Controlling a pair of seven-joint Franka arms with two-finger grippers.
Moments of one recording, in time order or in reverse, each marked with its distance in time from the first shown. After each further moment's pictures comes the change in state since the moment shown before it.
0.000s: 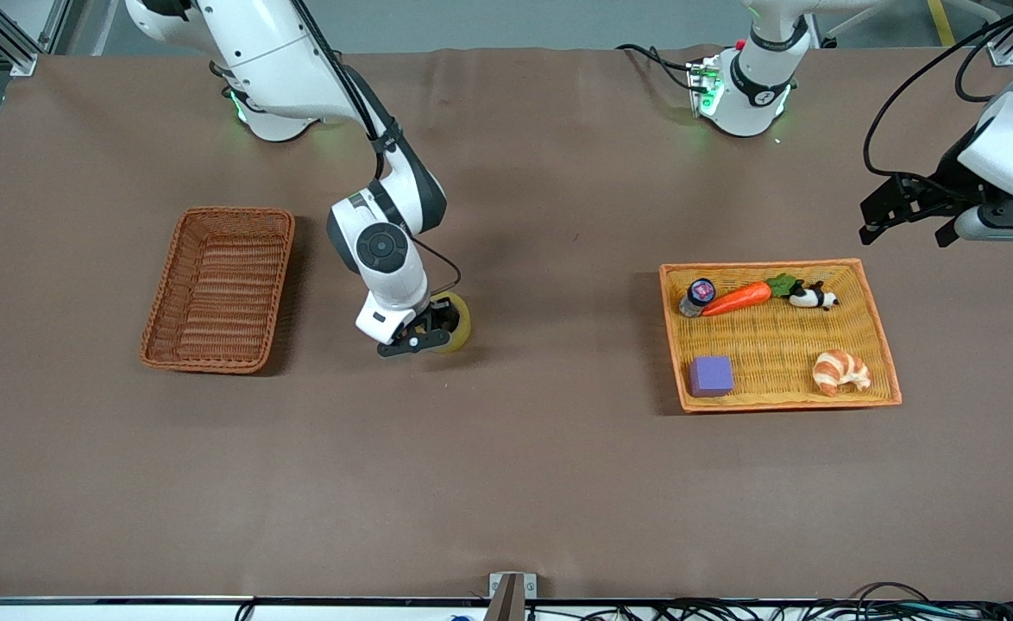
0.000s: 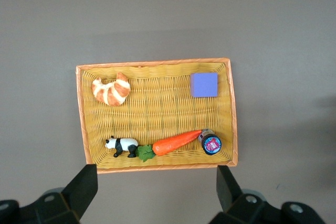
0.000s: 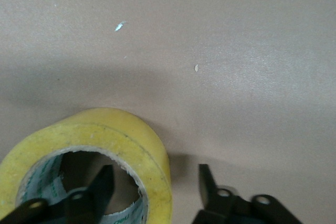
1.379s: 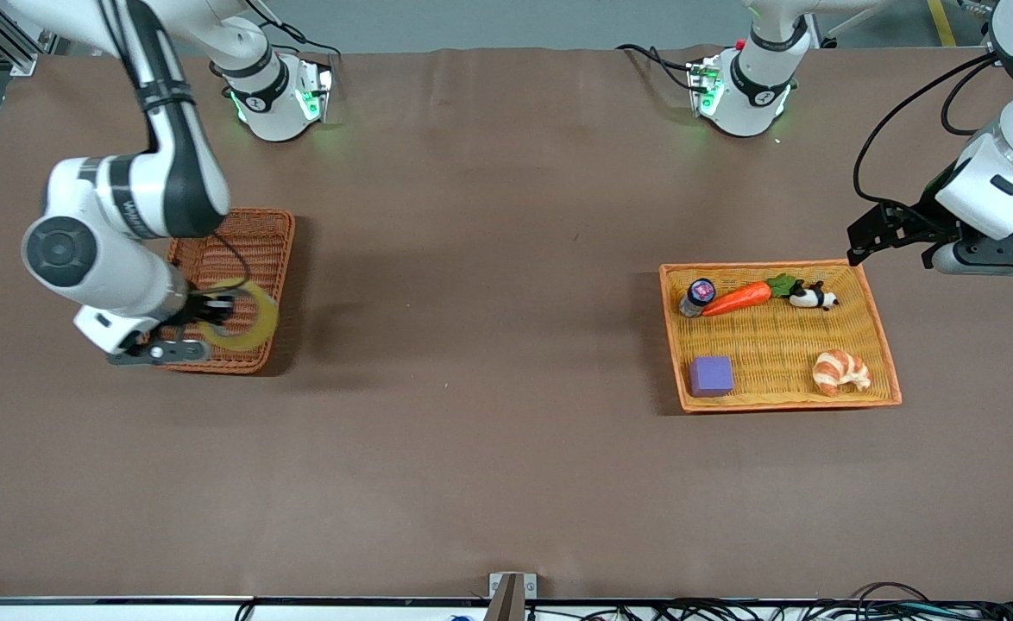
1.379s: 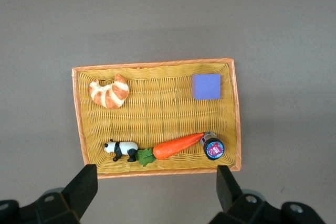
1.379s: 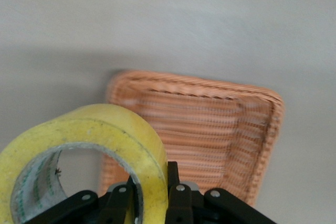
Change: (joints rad) left arm -0.004 0.084 -0.003 0.053 0.012 -0.001 -0.005; right arm -0.340 -0.398 -0.210 -0.142 -0.129 -0.388 -0.374
